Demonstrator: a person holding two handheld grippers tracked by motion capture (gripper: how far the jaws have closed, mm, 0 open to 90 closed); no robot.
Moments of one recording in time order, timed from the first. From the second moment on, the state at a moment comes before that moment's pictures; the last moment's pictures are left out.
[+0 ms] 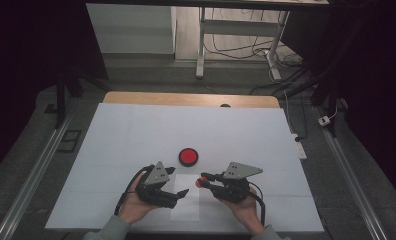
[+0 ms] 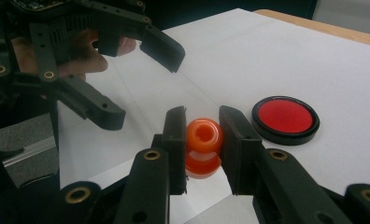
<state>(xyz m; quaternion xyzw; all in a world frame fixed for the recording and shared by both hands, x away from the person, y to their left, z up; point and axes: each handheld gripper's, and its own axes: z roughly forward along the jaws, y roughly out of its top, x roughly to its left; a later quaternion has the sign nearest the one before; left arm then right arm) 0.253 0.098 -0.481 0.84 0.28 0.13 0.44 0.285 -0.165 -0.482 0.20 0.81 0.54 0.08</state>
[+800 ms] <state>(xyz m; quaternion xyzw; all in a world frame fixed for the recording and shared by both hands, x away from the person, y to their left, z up) 0.259 0.061 -0.483 0.86 0.26 0.13 0.43 0.284 -0.164 -0.481 0.20 0.81 0.54 0.09</state>
